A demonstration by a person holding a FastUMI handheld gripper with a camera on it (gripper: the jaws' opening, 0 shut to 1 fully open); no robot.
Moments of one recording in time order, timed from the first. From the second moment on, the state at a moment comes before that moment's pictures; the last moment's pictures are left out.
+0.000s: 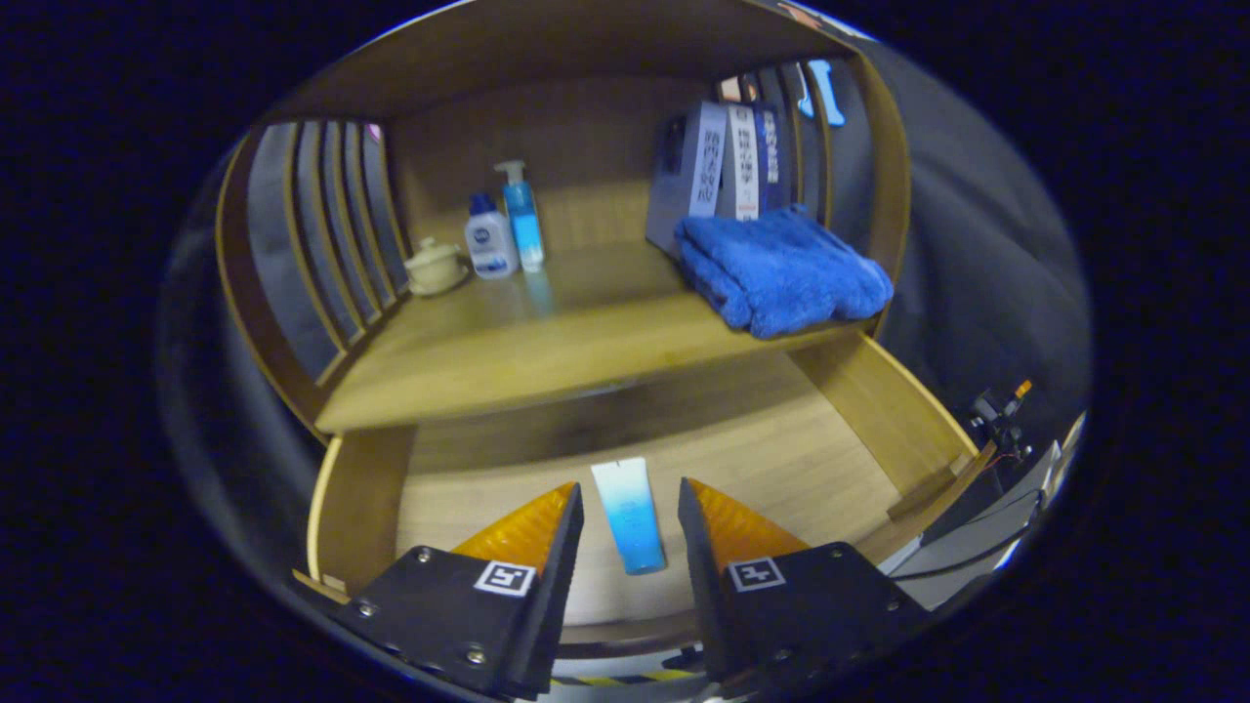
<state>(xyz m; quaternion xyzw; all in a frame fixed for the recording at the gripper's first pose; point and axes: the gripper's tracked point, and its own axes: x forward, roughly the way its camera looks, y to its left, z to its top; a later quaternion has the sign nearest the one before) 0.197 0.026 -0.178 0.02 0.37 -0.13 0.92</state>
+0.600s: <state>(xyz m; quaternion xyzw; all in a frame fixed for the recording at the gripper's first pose) 0.193 0.019 -0.280 0.04 0.56 -0.13 0.81</state>
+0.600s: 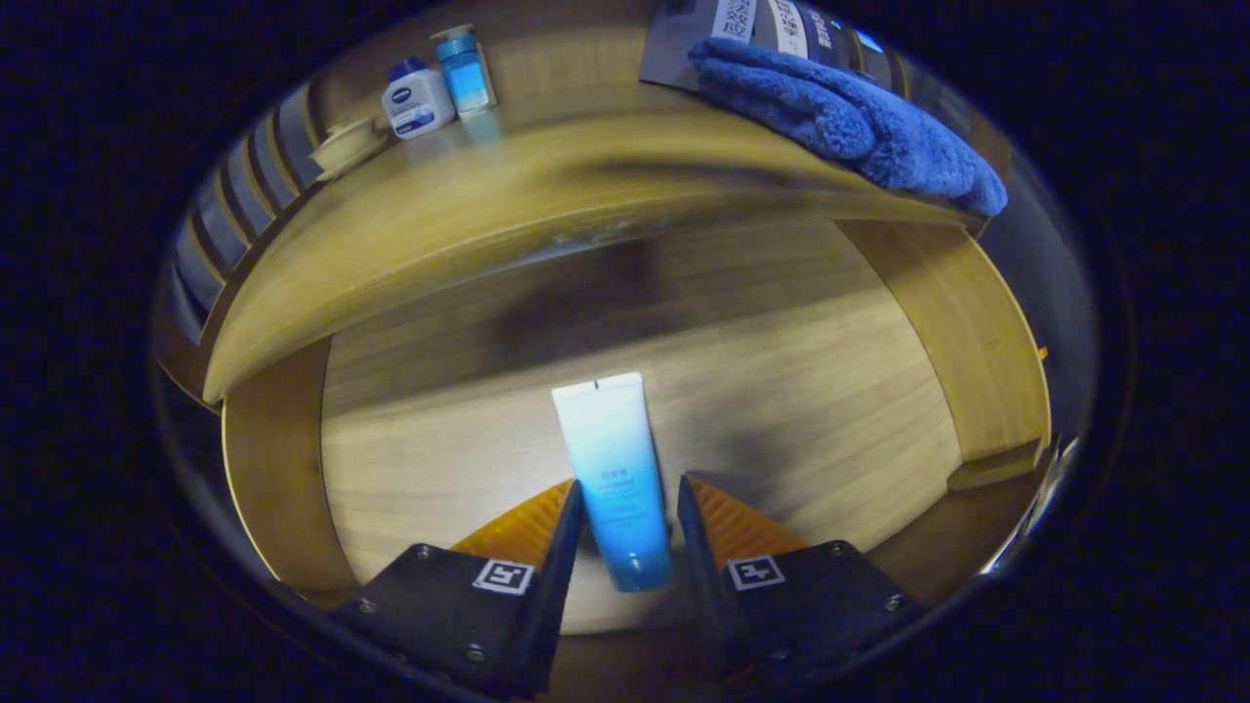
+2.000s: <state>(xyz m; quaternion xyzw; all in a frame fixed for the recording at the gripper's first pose) 0.207 0.025 -0.151 -0.07 0.42 -0.17 0.89</state>
